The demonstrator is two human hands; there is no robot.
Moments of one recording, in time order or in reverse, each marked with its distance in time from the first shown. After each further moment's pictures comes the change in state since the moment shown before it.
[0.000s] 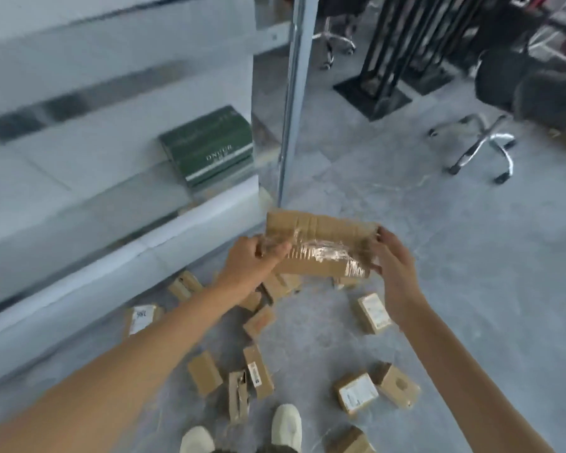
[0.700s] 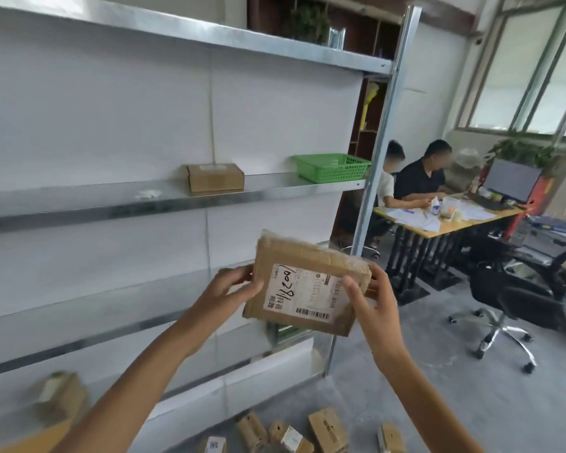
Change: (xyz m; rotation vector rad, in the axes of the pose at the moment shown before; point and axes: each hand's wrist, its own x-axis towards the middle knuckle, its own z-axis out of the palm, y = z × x) left_hand -0.435 0.130 -0.358 -0.226 0.163 0.458; right_hand -0.405 -0.309 0.099 -0.005 -0.240 -0.691
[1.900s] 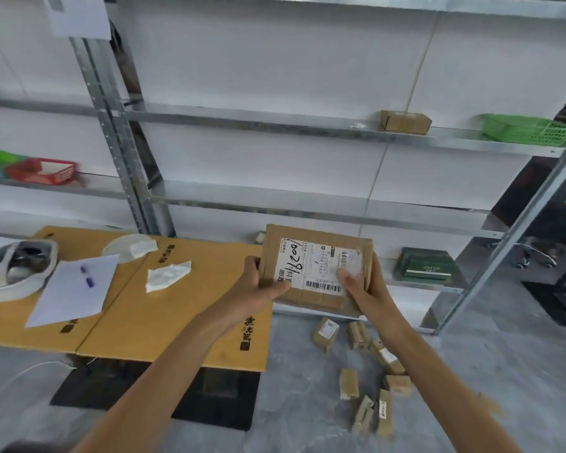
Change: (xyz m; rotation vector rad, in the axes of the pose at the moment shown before) left_hand -0.488 -0.019 -0.013 0.018 0.425 -0.364; right_hand -0.379 -0.110 0.058 0.165 -0.847 0.159
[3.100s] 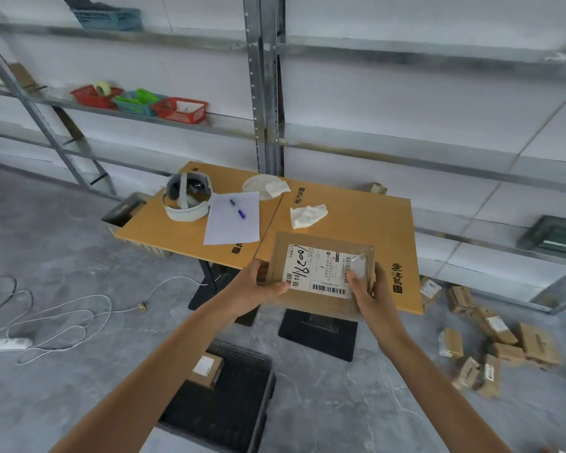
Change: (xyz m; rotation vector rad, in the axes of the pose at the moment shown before) left_hand -0.188 -0.218 -0.296 0.013 0.146 -0.311; right_hand -0.083 0.051 0.400 -0.069 -0.020 0.239
